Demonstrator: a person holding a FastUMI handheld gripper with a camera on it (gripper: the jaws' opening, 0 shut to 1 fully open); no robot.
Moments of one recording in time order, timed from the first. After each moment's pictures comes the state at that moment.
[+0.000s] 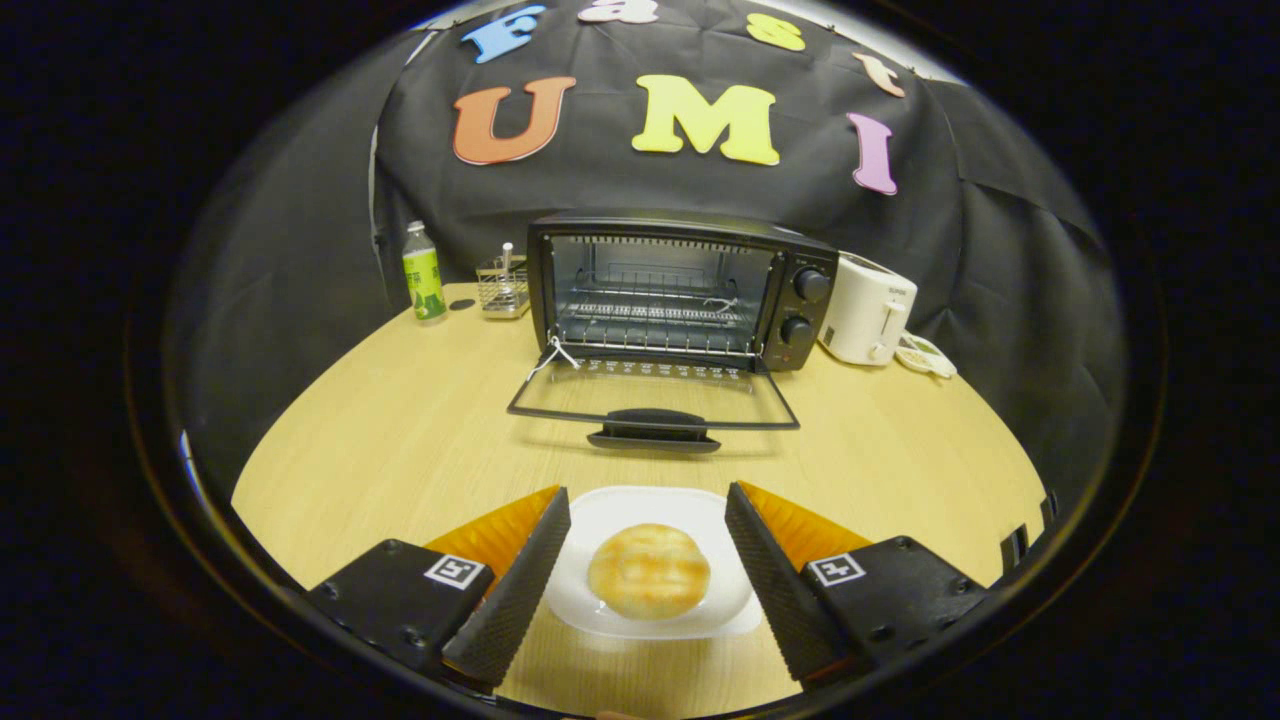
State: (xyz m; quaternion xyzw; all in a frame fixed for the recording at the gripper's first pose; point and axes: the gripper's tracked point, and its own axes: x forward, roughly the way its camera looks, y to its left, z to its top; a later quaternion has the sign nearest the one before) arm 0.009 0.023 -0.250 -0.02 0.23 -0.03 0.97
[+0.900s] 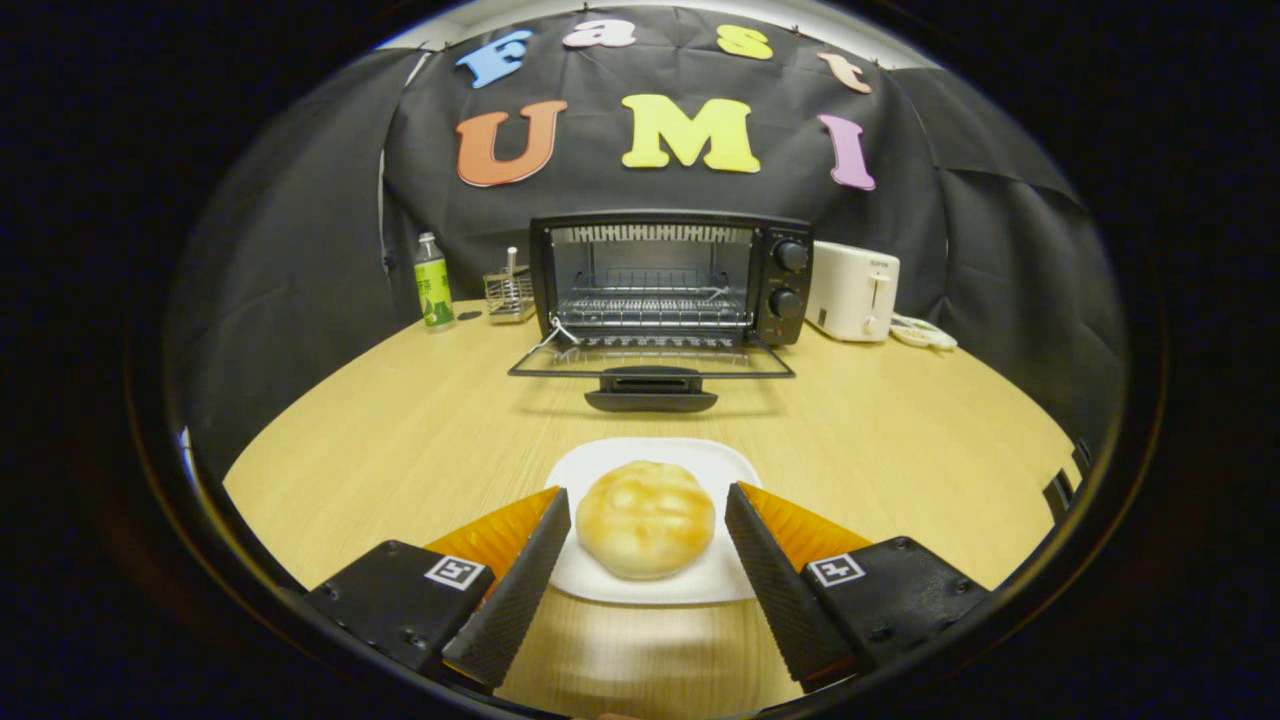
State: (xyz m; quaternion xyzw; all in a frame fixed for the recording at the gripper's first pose) arm -0.005 0.020 -0.308 0.01 0.18 -0.01 0.98
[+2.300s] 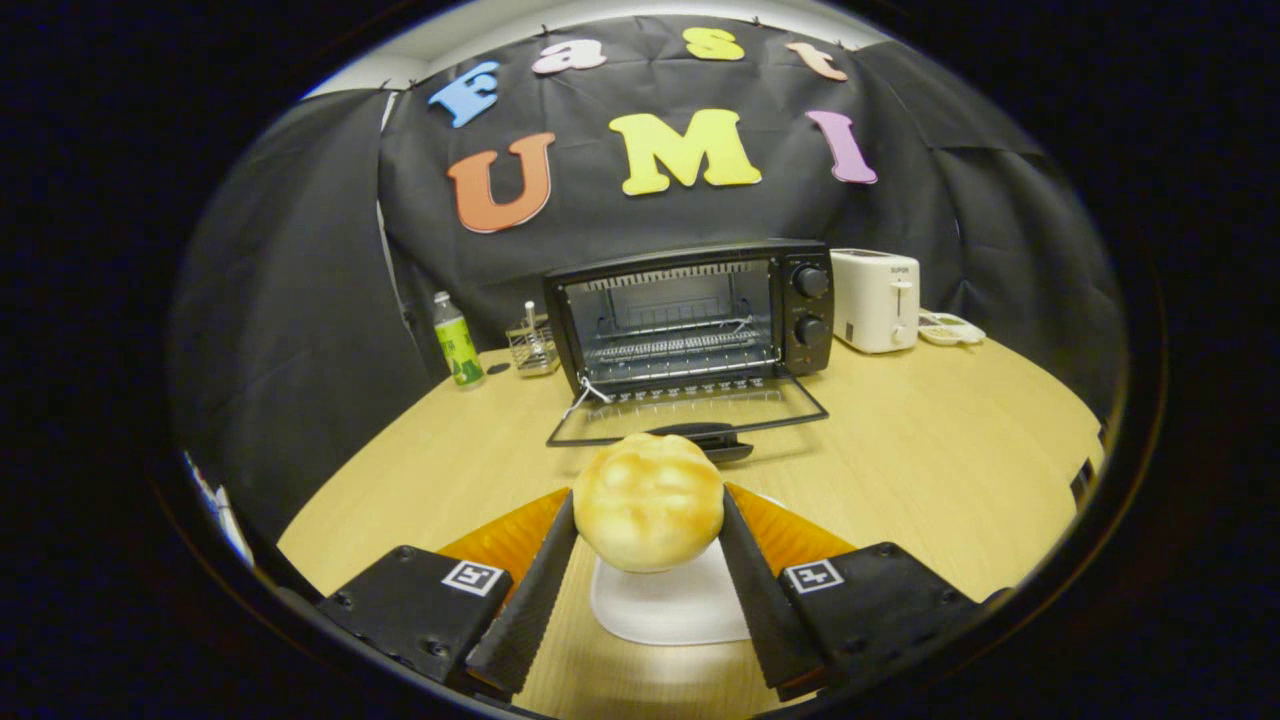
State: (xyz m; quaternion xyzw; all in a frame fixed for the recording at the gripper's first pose) arm 0.019 0.041 -0.242 0.11 0.14 0.03 0.98
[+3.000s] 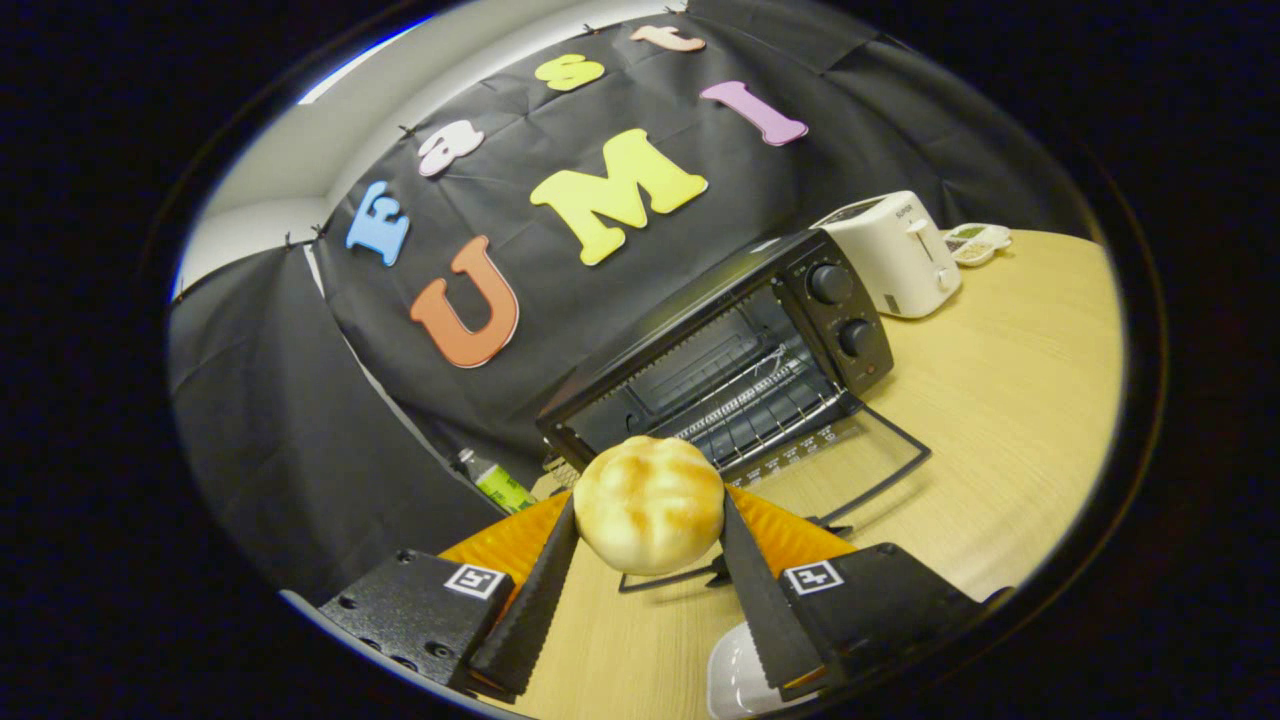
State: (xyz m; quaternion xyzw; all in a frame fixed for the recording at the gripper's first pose) arm 0.128 0.035 -0.179 0.31 0.07 0.08 0.95
